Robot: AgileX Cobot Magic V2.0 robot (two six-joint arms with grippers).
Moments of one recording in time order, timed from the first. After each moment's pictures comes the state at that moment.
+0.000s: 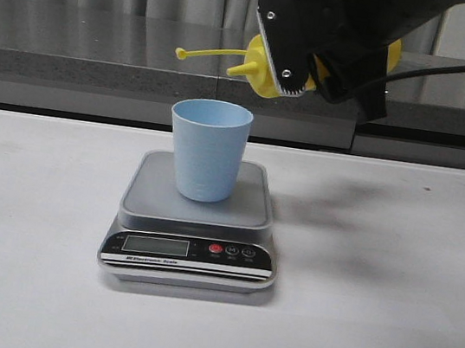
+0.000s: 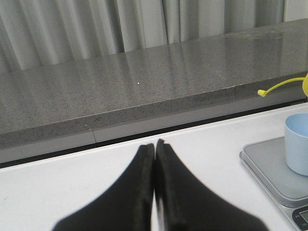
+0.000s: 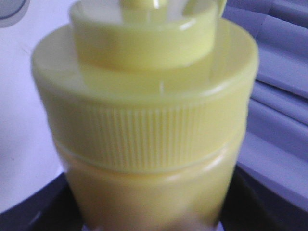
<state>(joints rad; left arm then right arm) -0.14 0.19 -0.34 0.04 0.30 0.04 0.54 1.78 -1.19 -1.62 0.26 -0.01</state>
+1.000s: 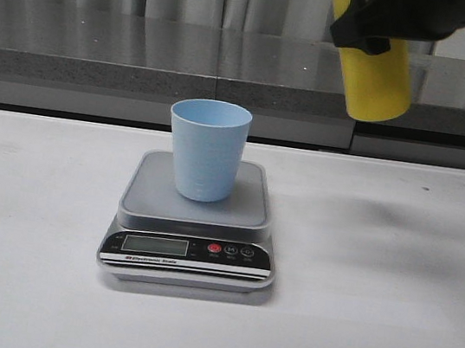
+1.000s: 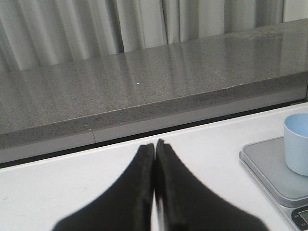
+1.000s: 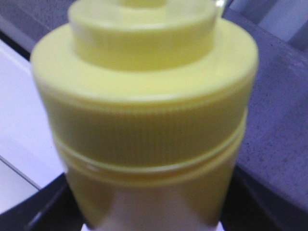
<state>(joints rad) -0.14 0.19 -0.34 0.04 0.30 0.04 0.31 1.60 -0.99 -0.38 -0.26 0.08</state>
